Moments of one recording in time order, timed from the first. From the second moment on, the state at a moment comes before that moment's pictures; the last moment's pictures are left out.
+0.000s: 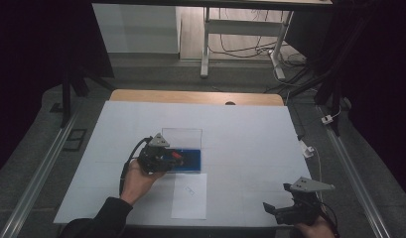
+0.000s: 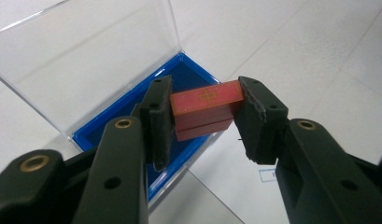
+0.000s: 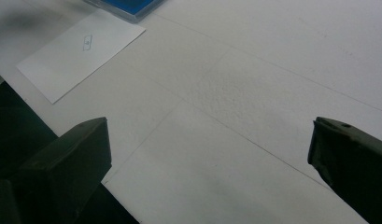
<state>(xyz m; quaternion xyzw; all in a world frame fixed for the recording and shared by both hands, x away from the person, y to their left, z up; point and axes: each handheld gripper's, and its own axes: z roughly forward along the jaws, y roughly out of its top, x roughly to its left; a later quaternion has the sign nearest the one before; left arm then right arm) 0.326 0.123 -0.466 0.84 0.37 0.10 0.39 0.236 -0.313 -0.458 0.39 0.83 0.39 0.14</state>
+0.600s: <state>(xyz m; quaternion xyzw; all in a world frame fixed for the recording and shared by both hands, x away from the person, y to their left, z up) 0.353 0.114 -0.481 0.84 0.38 0.11 0.38 0.236 -0.313 -0.458 0.39 0.83 0.39 0.14</state>
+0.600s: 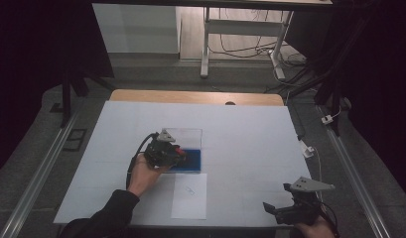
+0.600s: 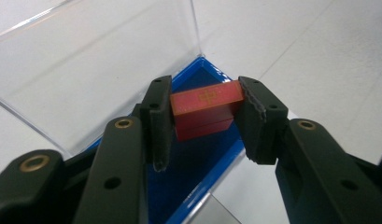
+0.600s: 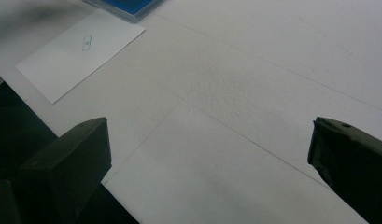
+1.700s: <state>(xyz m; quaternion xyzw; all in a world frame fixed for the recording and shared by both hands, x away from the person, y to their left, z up) 0.362 0.106 -0.503 0.85 0.38 0.12 0.35 0.236 -0.313 -0.458 0.39 0.83 0.39 0.14</state>
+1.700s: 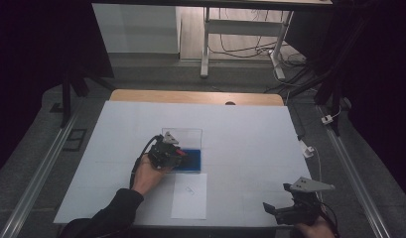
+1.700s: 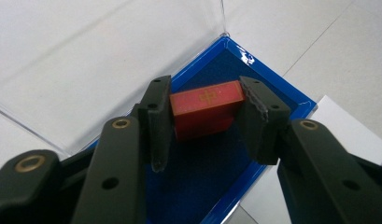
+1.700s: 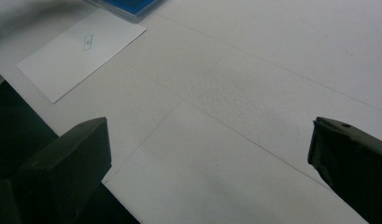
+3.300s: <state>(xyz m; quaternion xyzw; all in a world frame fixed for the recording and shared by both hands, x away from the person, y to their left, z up) 0.345 0.126 -0.467 0.82 0.39 0.08 0.40 0.235 -0.313 -0.458 0.39 0.82 0.39 0.14</state>
